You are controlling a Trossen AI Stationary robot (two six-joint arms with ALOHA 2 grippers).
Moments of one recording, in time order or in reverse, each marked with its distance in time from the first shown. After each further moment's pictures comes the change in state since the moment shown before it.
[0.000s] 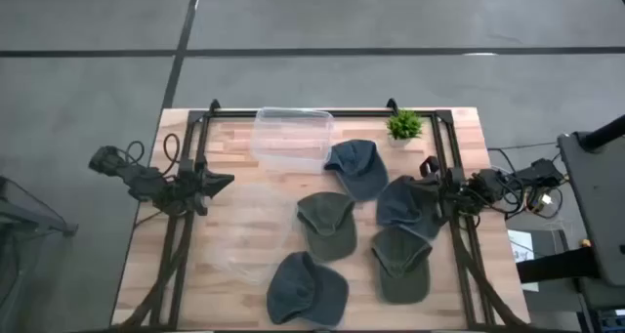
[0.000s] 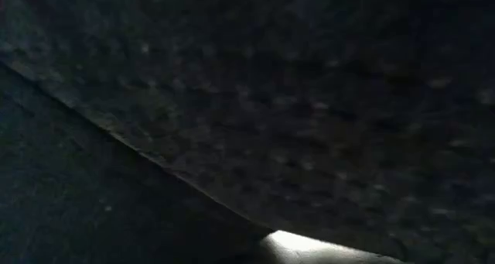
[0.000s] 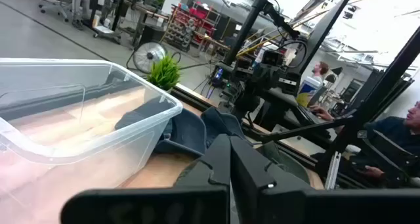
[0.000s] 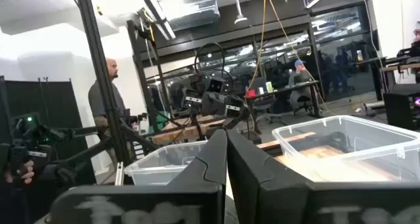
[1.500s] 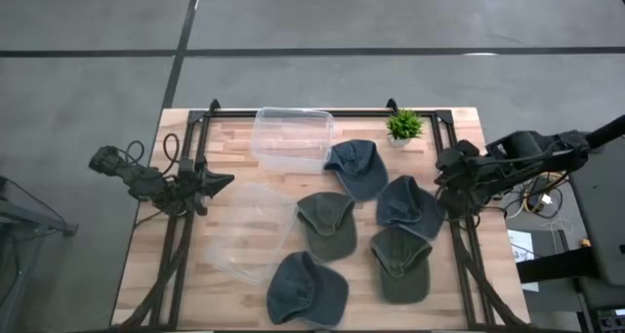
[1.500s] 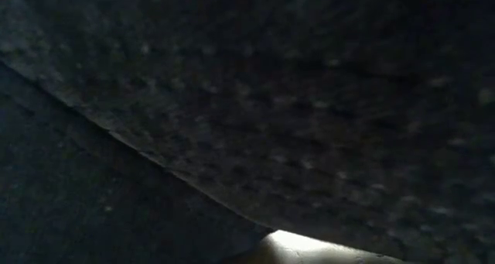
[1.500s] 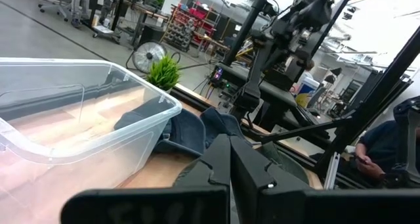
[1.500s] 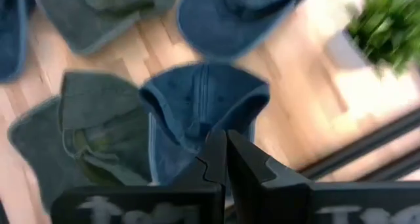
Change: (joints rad) left arm 0.000 -0.001 0.000 0.003 0.000 -0.002; right arm -0.002 0.855 1.247 -1.926 -0.086 0.593
